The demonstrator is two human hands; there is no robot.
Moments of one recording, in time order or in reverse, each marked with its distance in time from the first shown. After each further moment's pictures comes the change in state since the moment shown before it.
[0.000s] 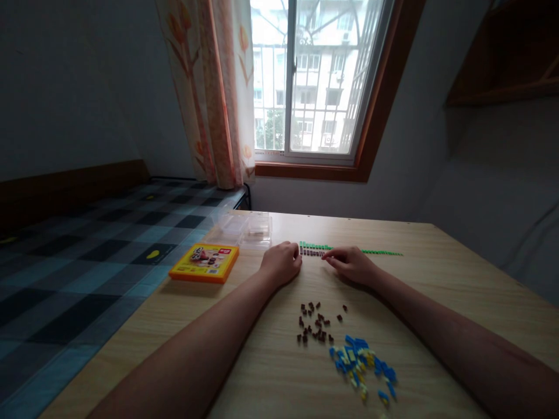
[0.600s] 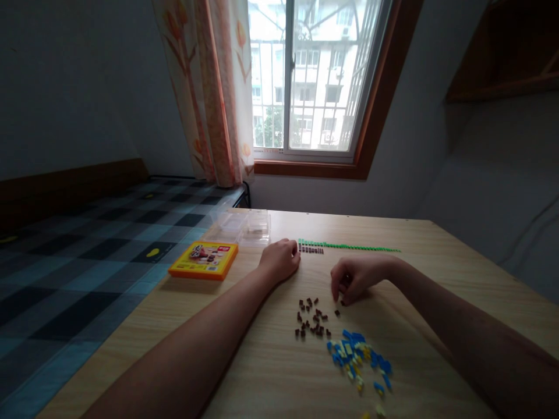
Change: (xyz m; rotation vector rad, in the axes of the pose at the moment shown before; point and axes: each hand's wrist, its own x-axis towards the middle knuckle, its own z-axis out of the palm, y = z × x) left_hand 0.000 0.003 -0.004 -0.007 -0.023 -0.020; right_hand -0.005 -0.026 -0.042 0.199 -0.907 -0.046
